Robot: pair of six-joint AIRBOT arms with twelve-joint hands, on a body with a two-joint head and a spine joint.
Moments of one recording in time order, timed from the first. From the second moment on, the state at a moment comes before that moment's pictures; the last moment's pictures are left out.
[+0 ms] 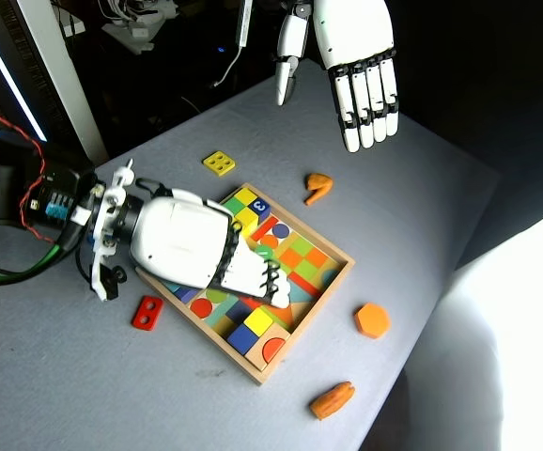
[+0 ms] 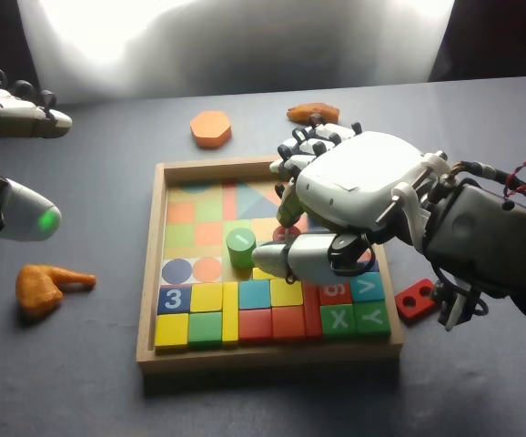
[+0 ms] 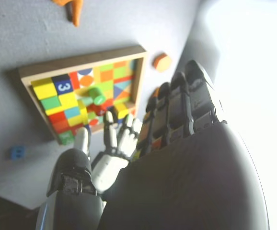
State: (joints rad) left arm -0.27 -0.59 0.84 0.29 0.77 1.03; right arm -0.23 -1.32 1.05 1.00 0.50 -2.05
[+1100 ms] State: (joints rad) left arm -0.27 -0.59 0.84 0.29 0.77 1.03; right arm -0.27 -1.23 0.99 0.98 0.45 -2.18
